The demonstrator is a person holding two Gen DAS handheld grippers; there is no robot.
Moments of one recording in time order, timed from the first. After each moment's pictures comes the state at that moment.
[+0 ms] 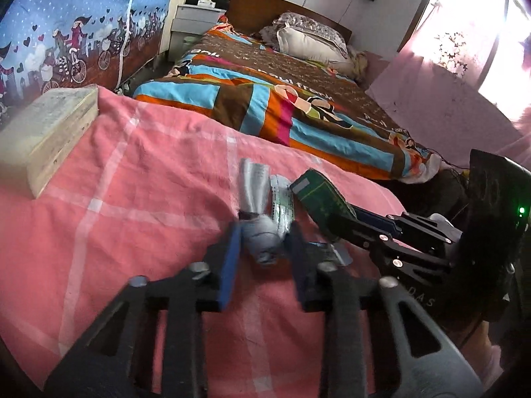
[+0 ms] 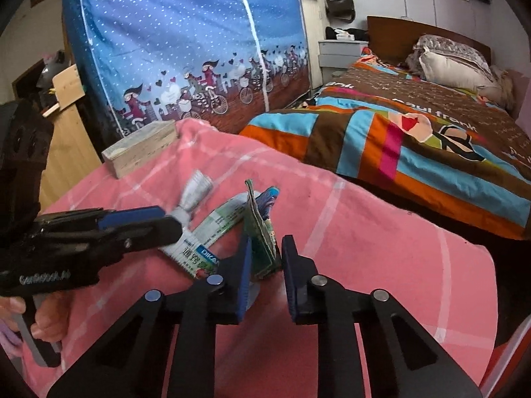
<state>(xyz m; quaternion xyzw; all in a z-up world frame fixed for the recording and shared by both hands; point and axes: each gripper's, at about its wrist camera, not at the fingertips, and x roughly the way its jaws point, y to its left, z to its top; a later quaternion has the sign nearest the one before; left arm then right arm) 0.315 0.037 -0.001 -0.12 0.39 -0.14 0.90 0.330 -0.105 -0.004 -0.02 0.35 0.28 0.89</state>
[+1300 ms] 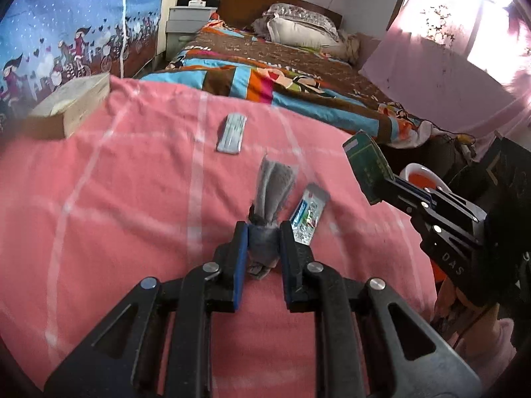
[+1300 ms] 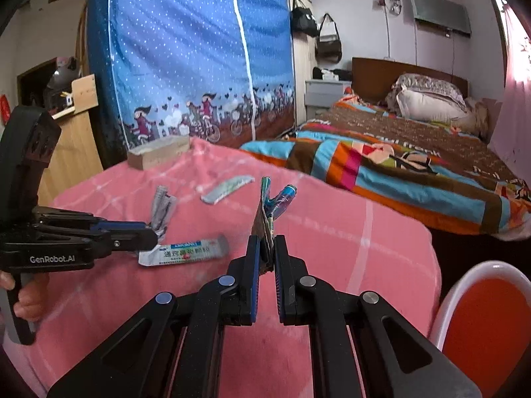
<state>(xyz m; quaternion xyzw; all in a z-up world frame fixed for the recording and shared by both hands) 0.218 0.001 0.006 -0.08 0.41 -0.13 0.90 0.225 -0.166 0.015 -0.04 0.27 0.25 0.93</state>
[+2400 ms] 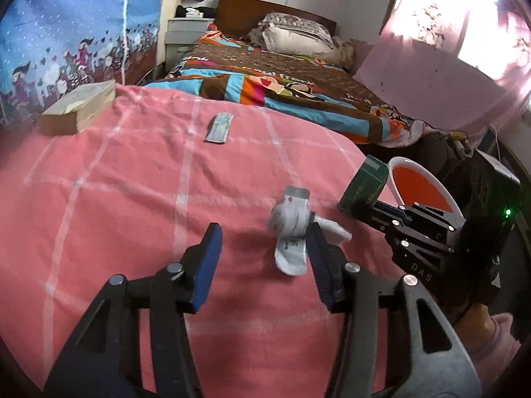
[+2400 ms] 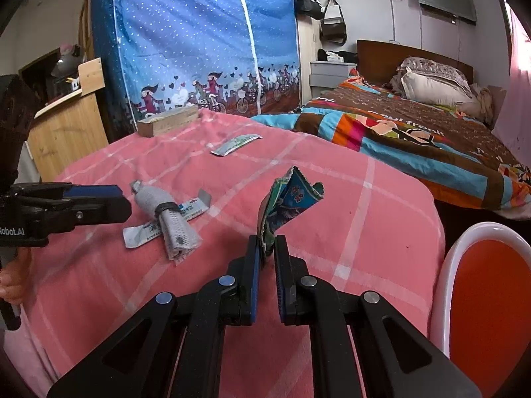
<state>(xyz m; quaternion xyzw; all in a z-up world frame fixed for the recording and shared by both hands) 0.183 -0.017 0.015 -0.06 0.38 -0.13 0.91 0.197 -0.177 -0.010 -0.04 0.30 0.26 0.92</state>
